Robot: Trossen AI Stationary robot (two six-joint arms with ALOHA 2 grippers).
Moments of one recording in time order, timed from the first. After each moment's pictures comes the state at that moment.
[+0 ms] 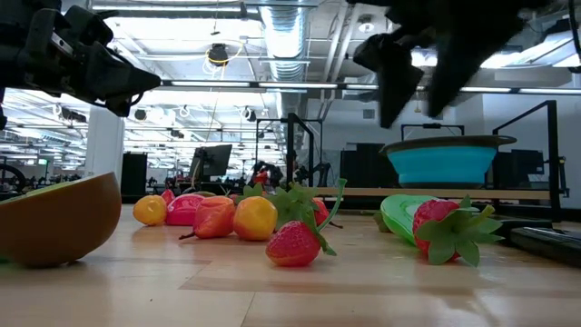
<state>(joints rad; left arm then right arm) -0.03 0.28 0.01 0.25 -0.13 -0.09 0.40 1.81 1.39 -0.88 0.10 0.05</state>
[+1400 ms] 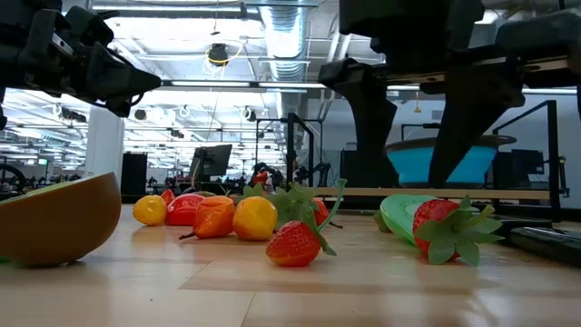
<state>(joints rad) -0.03 0.29 0.01 0.25 -0.13 -0.09 0.43 1.97 1.44 -0.81 0.14 -0.30</state>
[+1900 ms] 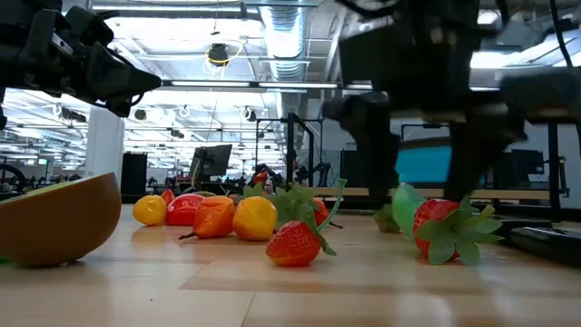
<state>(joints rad) -0.03 0.29 0.01 0.25 -0.13 -0.09 0.42 2.05 1.43 -0.85 0.13 -0.30</state>
